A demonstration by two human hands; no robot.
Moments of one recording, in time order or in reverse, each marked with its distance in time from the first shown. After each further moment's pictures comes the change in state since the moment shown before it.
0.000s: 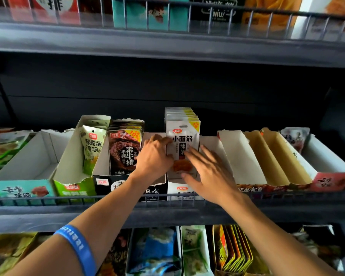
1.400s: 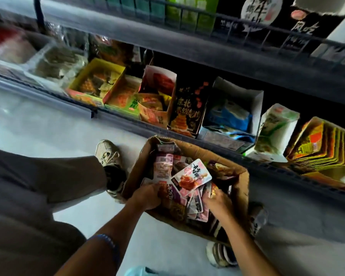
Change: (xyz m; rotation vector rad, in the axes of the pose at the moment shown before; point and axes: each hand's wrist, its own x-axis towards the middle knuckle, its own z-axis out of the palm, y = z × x) left_hand -0.495 -0.168 0.096 -0.023 -1.008 -0.823; right_hand -0.294 -0.168 0.276 0.452 -0.889 0.824
